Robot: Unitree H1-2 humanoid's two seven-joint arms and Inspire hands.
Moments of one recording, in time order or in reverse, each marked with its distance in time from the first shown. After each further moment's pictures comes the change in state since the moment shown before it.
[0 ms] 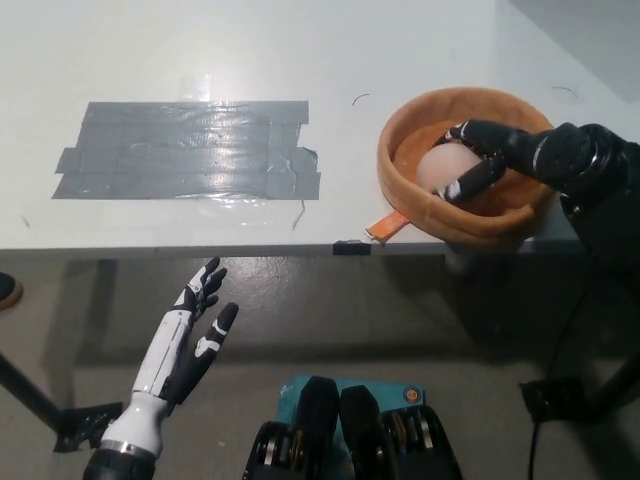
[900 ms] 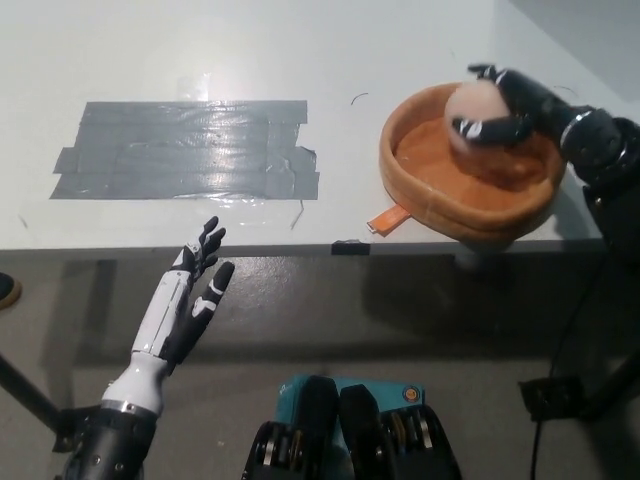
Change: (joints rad) left_arm -0.096 -0.002 0.019 0.028 -0.010 0.002 -0.002; right_arm -0.005 -0.006 -0.201 -0.017 -0.012 -0.128 -0.181
